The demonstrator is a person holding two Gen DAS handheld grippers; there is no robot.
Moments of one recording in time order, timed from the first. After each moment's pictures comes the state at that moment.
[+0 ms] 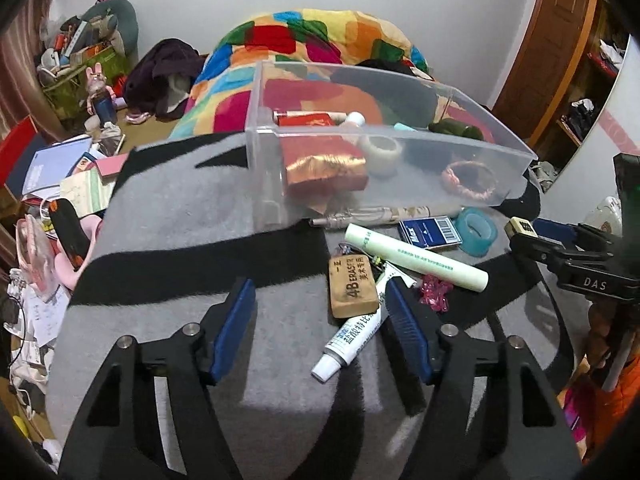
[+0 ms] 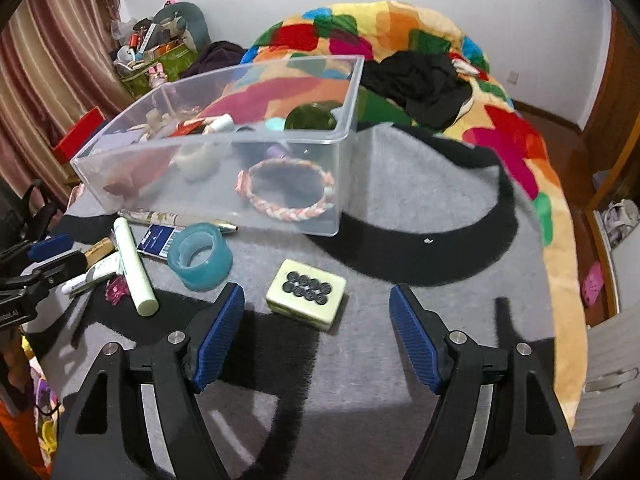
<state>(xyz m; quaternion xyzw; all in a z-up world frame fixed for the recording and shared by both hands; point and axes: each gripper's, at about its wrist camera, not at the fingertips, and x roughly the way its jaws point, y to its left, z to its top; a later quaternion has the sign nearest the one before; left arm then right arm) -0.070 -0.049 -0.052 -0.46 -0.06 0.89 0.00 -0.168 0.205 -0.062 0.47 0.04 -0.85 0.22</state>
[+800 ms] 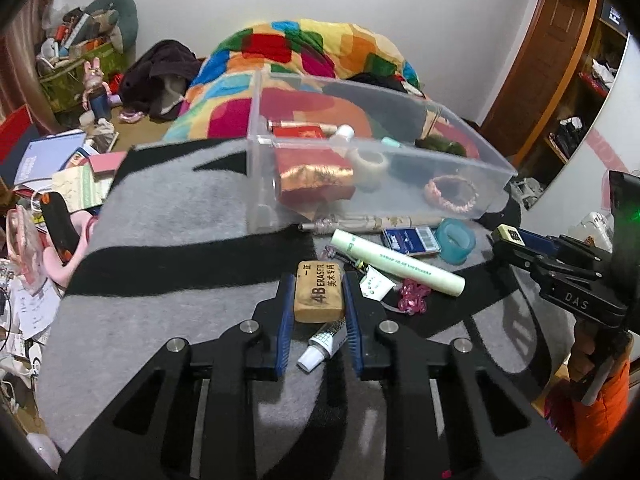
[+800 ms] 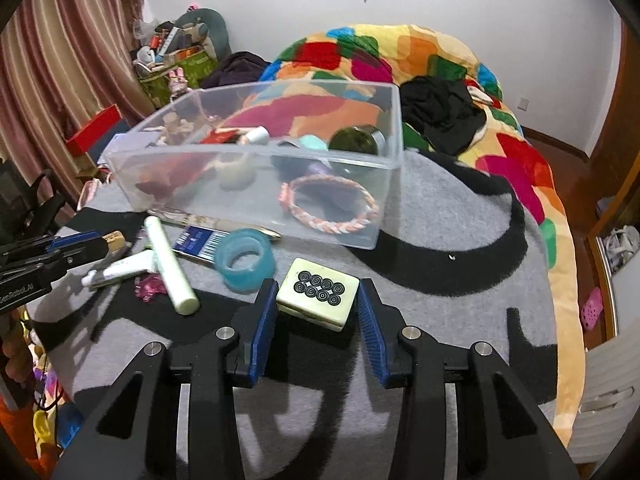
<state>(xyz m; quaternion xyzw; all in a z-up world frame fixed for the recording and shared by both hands) -0.057 -0.053 -0.037 -0.43 -0.09 0.90 0.02 -0.144 0.187 -0.045 0.43 0.06 -0.87 0.24</state>
